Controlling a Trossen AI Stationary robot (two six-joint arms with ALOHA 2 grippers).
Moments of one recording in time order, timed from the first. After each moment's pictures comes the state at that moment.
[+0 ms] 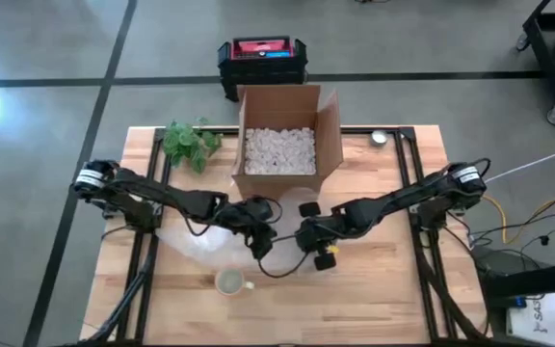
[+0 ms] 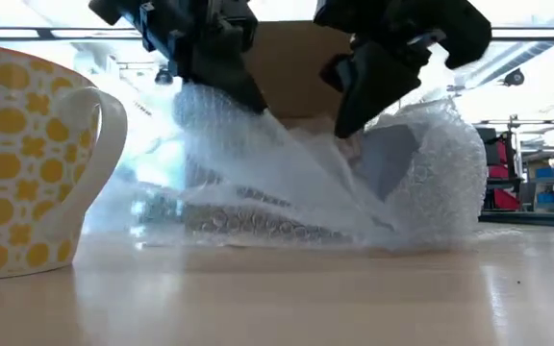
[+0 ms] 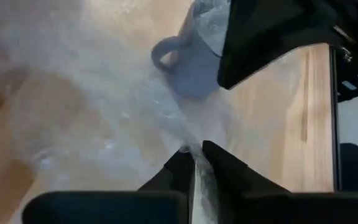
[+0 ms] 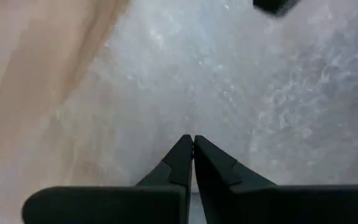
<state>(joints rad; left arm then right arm) -0.16 1.53 1.00 -0.18 -0.06 -0.64 0.23 1.74 1.18 -0.50 0.08 -0.10</state>
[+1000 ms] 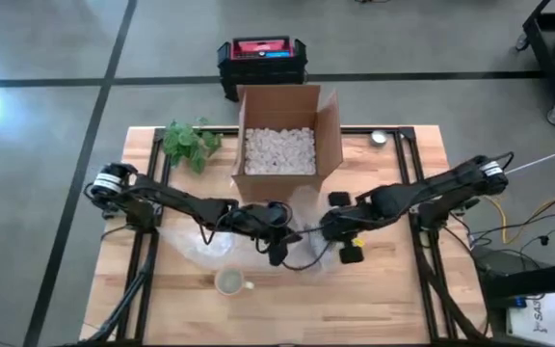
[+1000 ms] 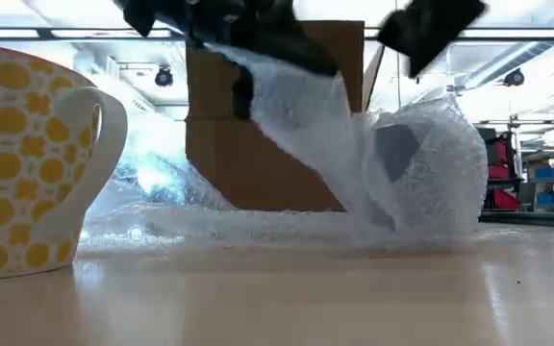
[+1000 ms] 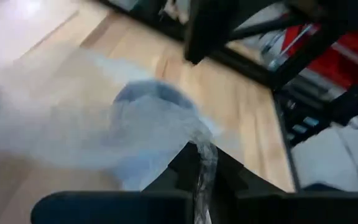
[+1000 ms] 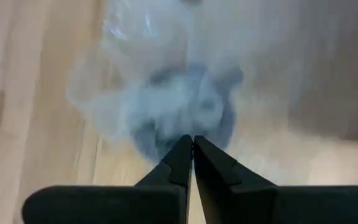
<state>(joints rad) -0.19 1.69 1.05 0.28 -0.07 -0.53 0.28 1.52 1.21 -0.93 0.07 0.14</state>
